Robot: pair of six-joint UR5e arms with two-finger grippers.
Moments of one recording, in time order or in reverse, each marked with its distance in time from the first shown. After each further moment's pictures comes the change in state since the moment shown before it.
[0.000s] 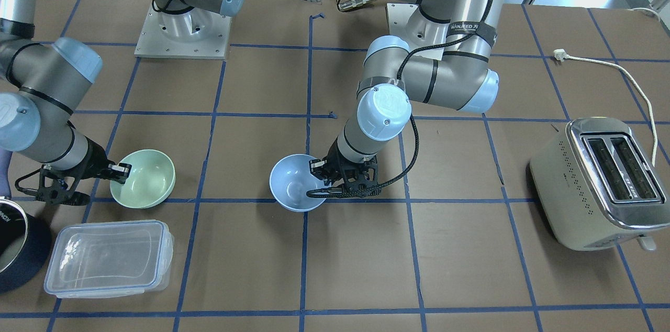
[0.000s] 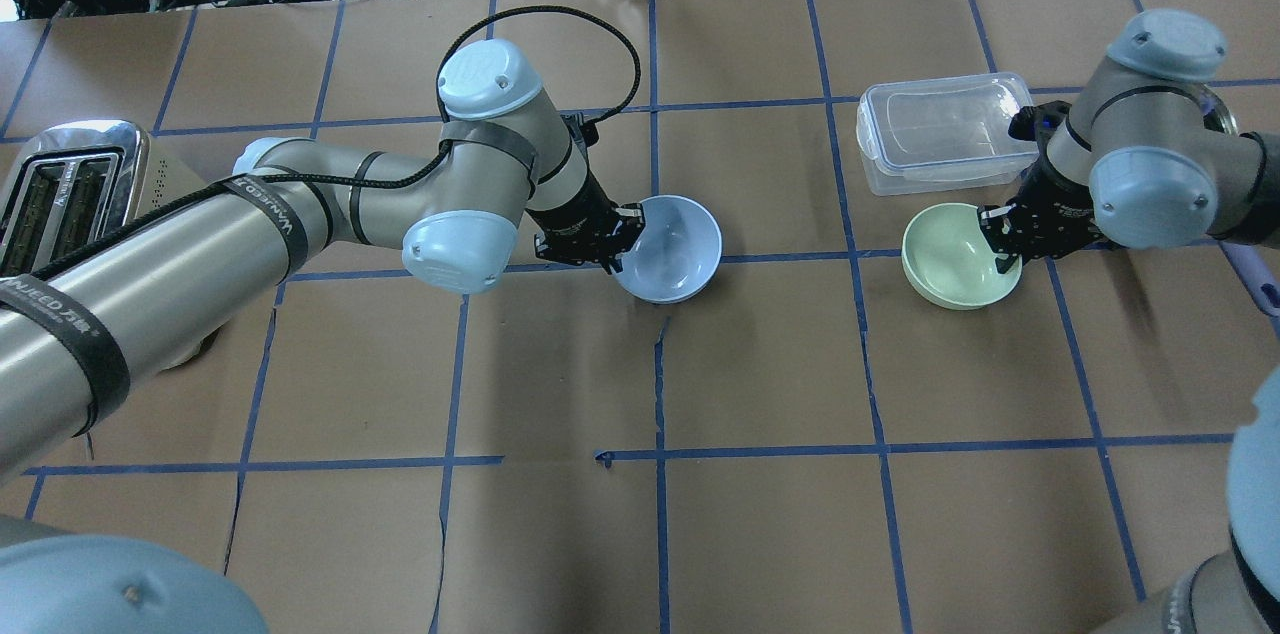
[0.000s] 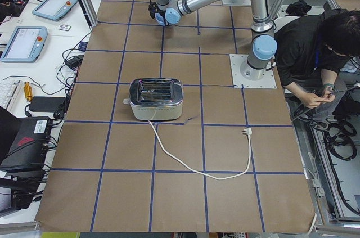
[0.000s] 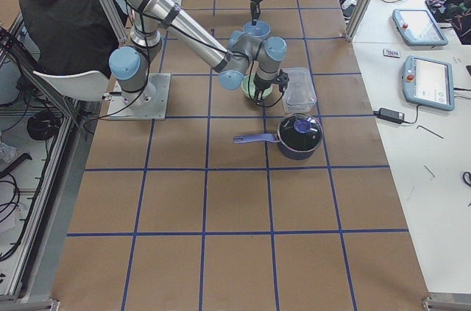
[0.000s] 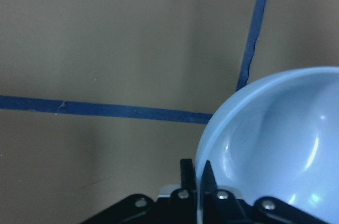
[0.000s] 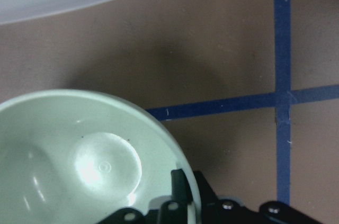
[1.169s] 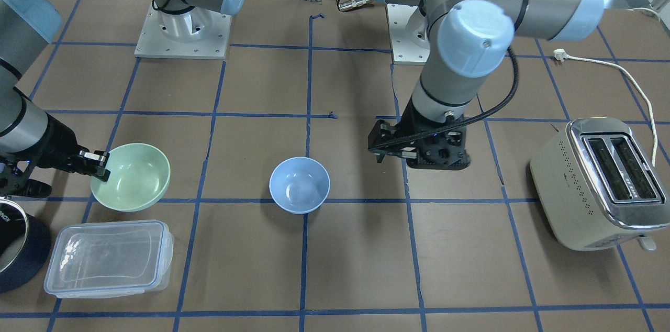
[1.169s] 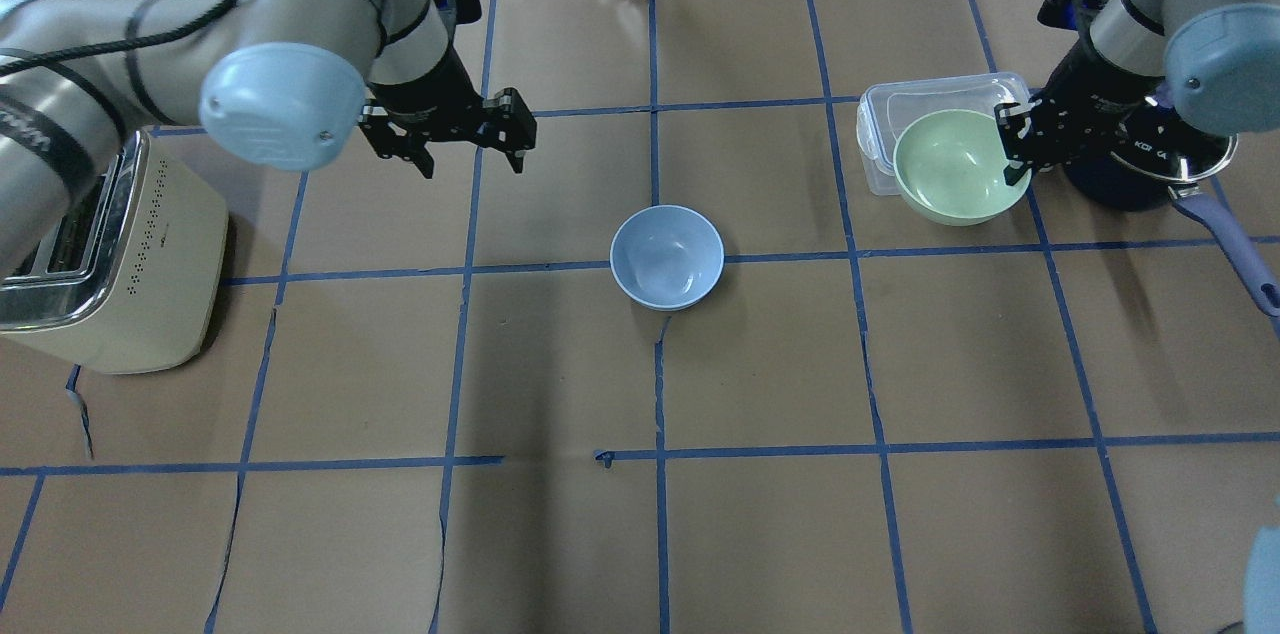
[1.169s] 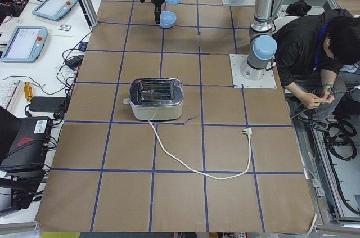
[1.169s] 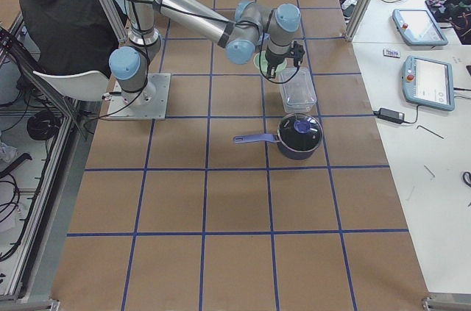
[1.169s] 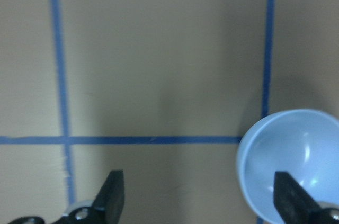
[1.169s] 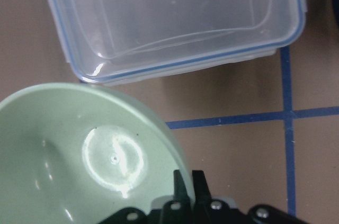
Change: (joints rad) left arm 0.174 0.241 0.201 -0.426 0.214 0.342; right arm 0.053 -0.092 -0.227 0.266 0.139 0.028
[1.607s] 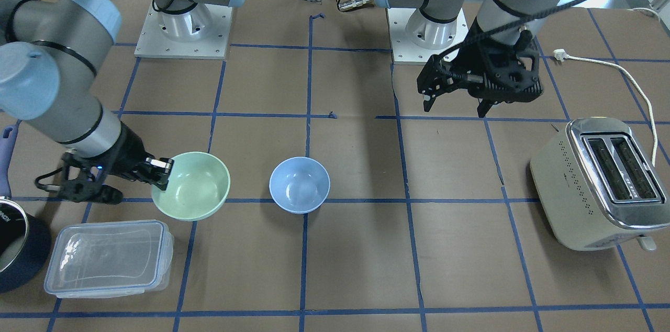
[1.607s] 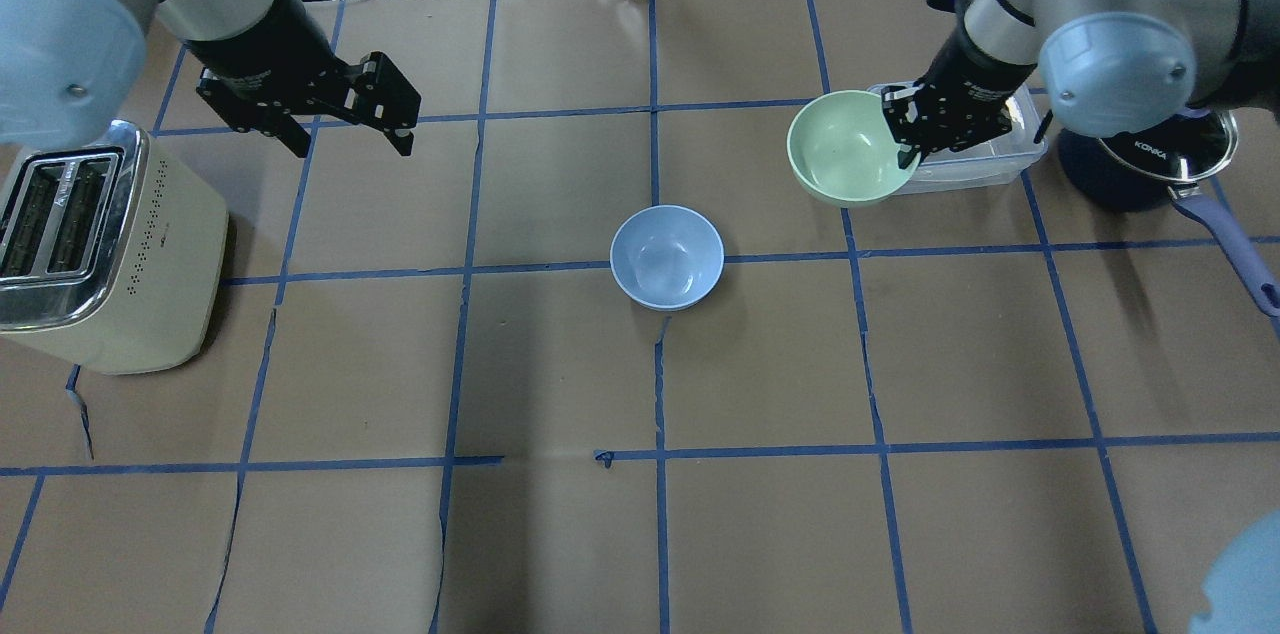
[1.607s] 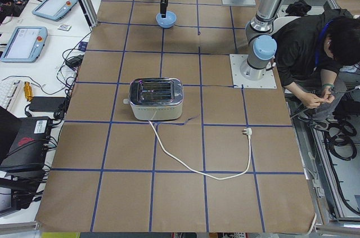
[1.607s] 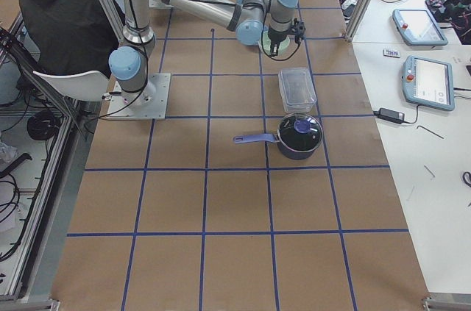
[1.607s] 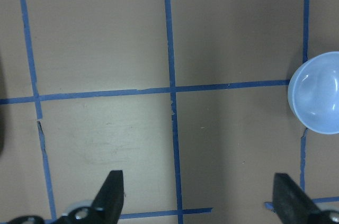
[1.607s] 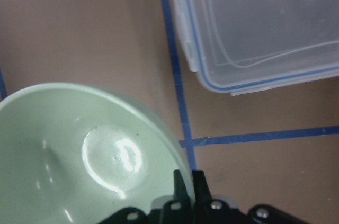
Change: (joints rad) left arm 0.084 0.174 0.025 -0.148 0.009 0.111; right arm 0.209 0.022 -0.011 -0.091 0.027 0.240
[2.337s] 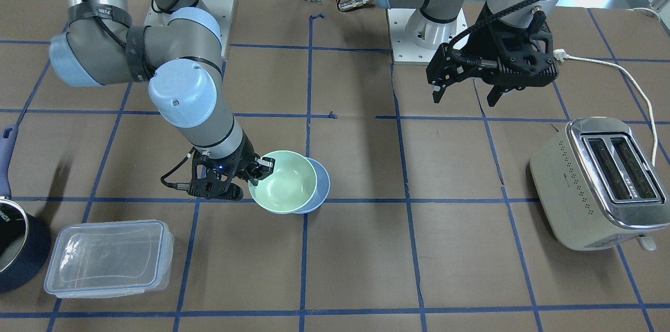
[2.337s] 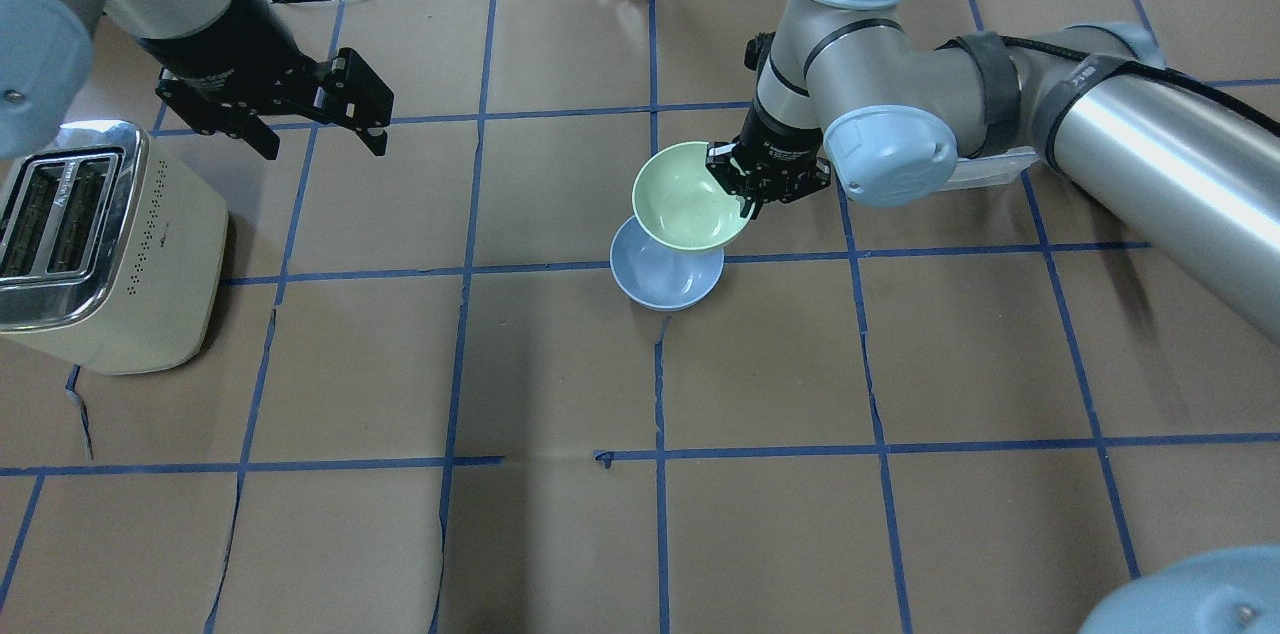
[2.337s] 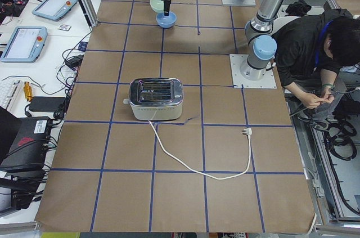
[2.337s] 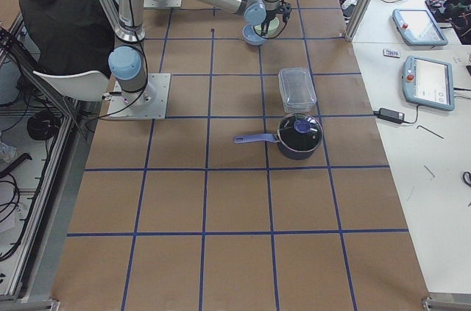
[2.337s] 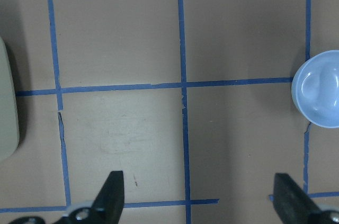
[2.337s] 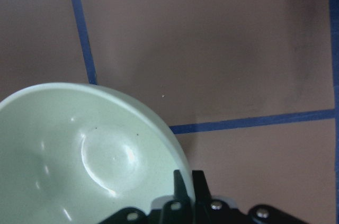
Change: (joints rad) left arm 0.009 0.013 -0.004 -0.010 0.028 -0.041; right arm 0.239 0.081 0.022 -0.088 0.004 0.237
